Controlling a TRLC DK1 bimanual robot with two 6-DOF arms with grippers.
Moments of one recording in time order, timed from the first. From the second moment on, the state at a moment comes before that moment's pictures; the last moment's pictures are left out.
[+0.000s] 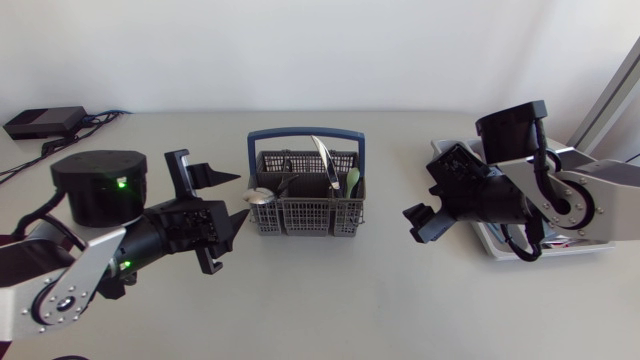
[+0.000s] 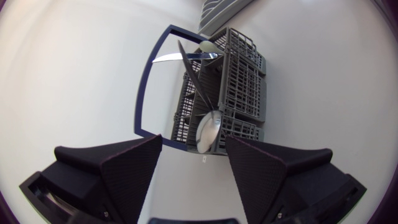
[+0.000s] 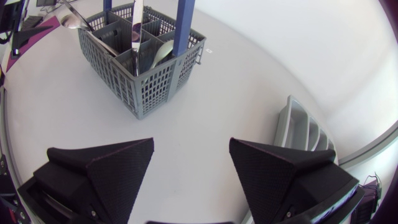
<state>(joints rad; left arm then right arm) -0.48 1.22 0.48 0.33 0.03 1.18 0.30 1.35 0.74 -0.20 -0.04 -0.40</state>
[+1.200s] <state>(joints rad) -0.48 1.56 0.50 0.71 0.06 1.42 0.30 1.38 0.74 -0.20 -0.04 -0.39</state>
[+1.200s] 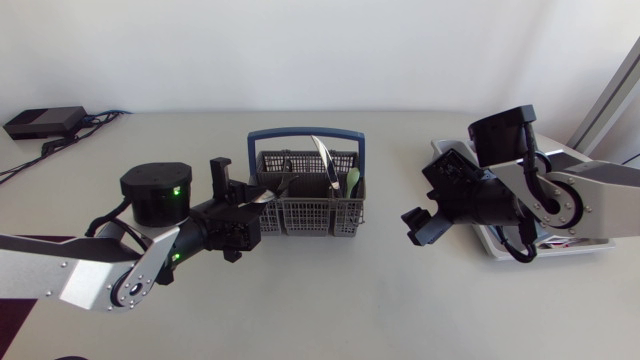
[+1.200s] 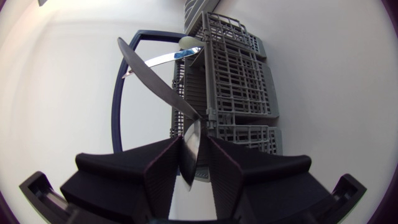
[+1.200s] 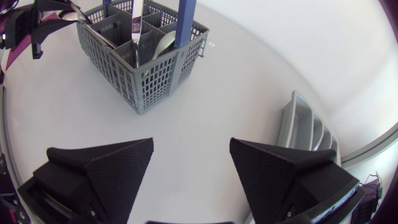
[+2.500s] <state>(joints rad) -0.63 1.30 0.89 -0.15 0.01 1.81 0.29 1.37 0.59 -0.12 -0.08 -0.42</state>
